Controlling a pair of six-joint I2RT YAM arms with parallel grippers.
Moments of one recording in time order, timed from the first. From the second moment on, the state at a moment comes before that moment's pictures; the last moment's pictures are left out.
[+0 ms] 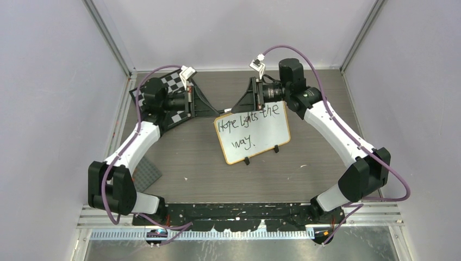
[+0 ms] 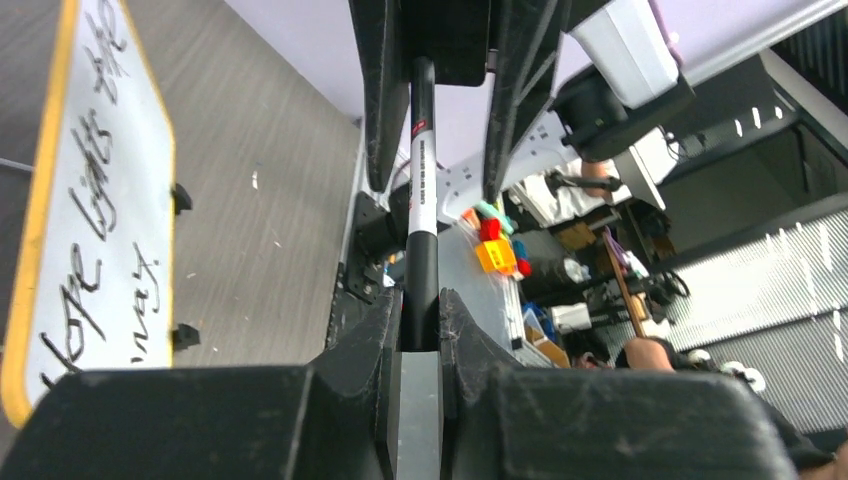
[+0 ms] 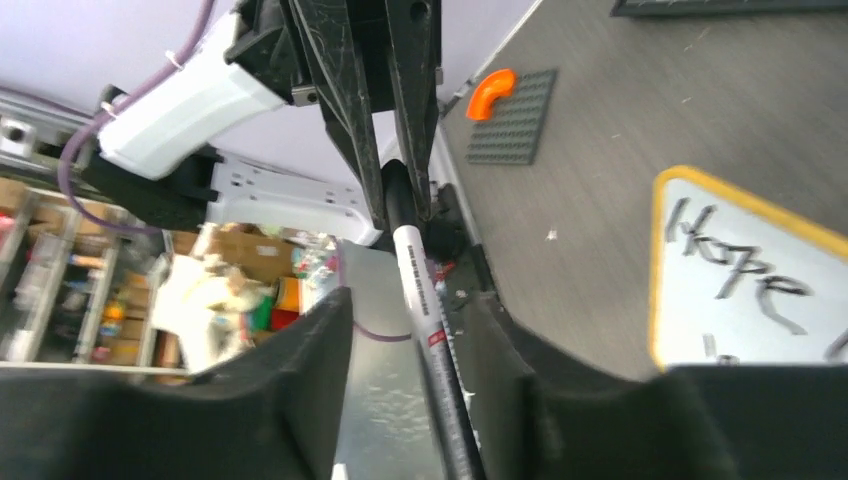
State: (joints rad) left arm -0.22 1.38 1.02 0.49 1.36 -1.00; right arm 0.47 1.51 1.45 -0.32 -1.04 0.59
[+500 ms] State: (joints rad) left arm -0.05 1.35 1.11 0.02 1.22 -0.62; right arm 0.21 1.50 1.54 -0.31 -1.03 0.58
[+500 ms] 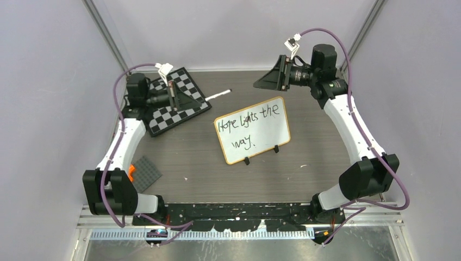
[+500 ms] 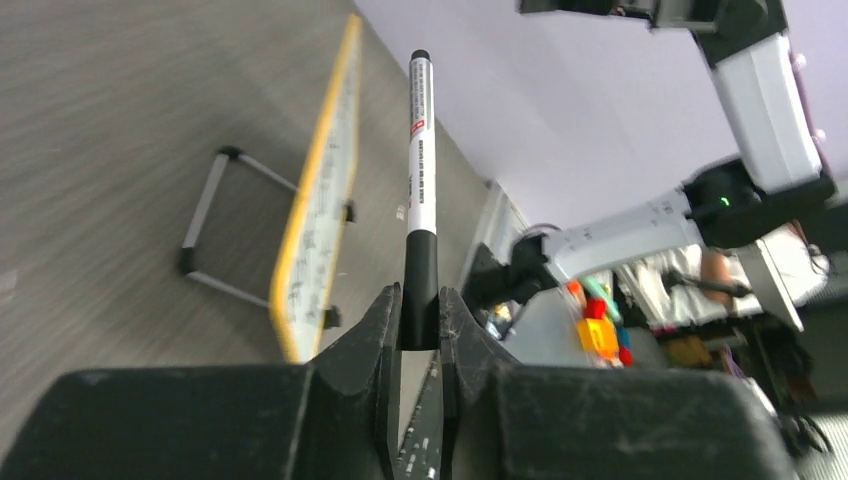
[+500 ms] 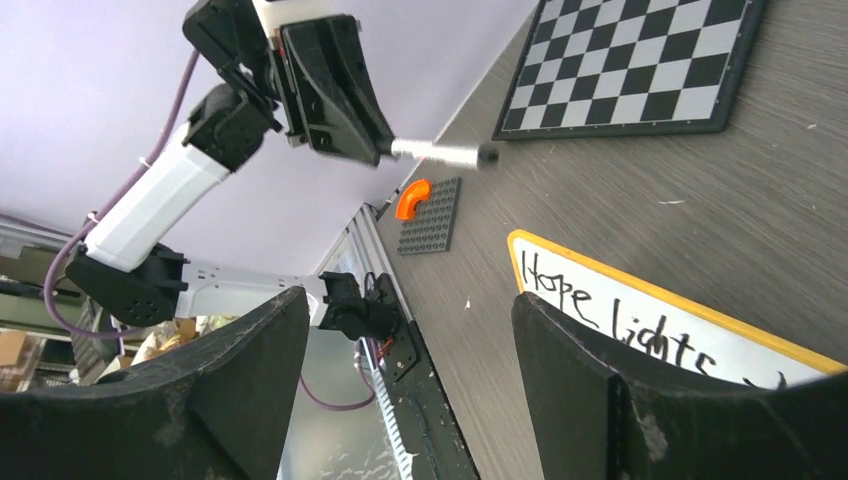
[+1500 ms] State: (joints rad) left arm 0.00 1.57 0.98 -0.55 0.51 0.46; right arm 0.08 1.39 1.34 -0.62 -0.87 0.20
